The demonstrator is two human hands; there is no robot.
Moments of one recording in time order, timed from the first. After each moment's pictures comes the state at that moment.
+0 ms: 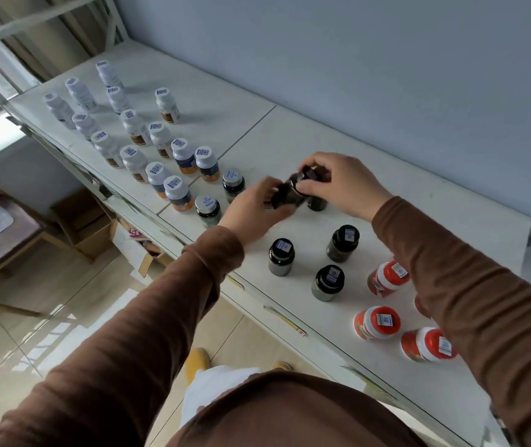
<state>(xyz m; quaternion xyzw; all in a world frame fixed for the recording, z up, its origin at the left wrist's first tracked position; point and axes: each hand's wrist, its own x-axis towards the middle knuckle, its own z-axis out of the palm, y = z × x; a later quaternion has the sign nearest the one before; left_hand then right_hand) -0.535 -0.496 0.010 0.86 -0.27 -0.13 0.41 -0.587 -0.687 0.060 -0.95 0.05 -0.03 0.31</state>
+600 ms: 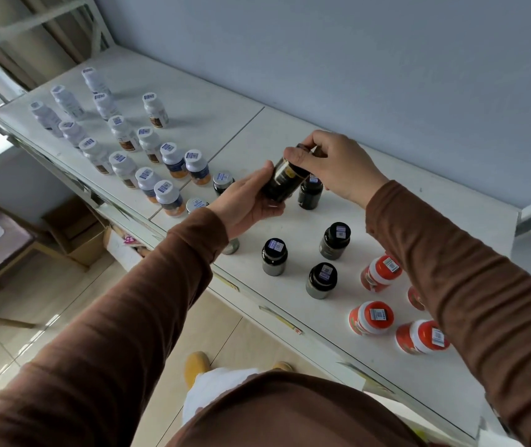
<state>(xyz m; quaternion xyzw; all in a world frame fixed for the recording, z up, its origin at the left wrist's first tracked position) -0.523 -0.510 0.032 0.55 -0.11 -0.45 0.70 -0.589 -0.683 0.090 -0.92 0.13 -0.06 0.37</state>
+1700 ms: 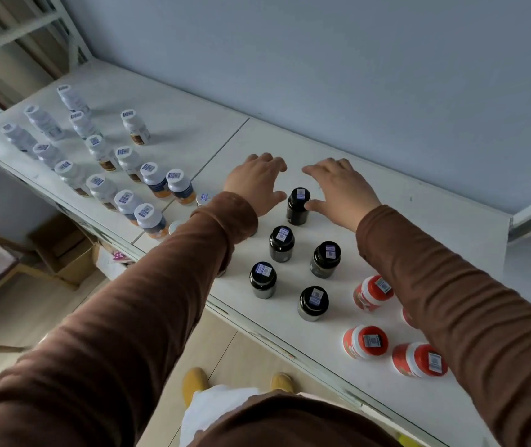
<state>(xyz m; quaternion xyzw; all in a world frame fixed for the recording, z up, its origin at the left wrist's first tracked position) -0.473 -0.575 0.037 0.91 -0.40 -0.01 0.12 -0.575 -0.739 0.030 -0.99 0.07 -0.01 0.09</state>
